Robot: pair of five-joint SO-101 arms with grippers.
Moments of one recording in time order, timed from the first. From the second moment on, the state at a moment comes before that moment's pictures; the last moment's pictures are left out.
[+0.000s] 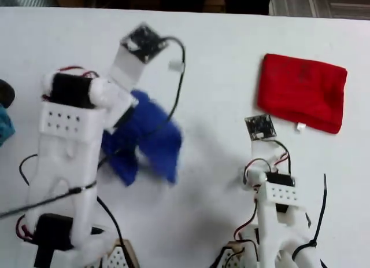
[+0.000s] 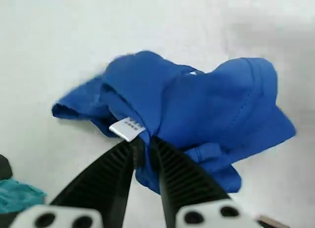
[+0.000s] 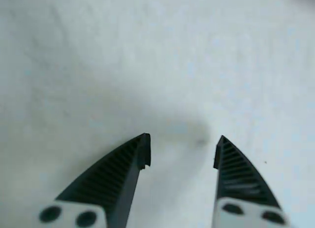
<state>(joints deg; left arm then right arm) 3.3 -14.4 -6.5 101.2 -26.6 5.0 -41.2 77.6 38.2 21.0</state>
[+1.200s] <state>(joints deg) -16.4 -14.6 35.5 86.7 -40.8 5.0 -41.2 78.2 38.2 21.0</state>
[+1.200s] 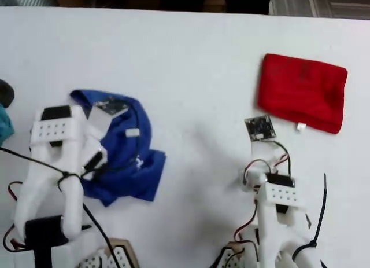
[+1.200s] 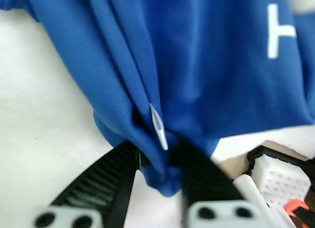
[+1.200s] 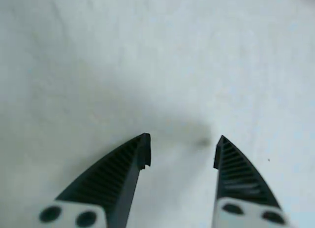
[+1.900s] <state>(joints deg) -52.6 -14.8 10.5 89.2 -51.3 -23.7 -8.7 12.9 70.2 14.4</state>
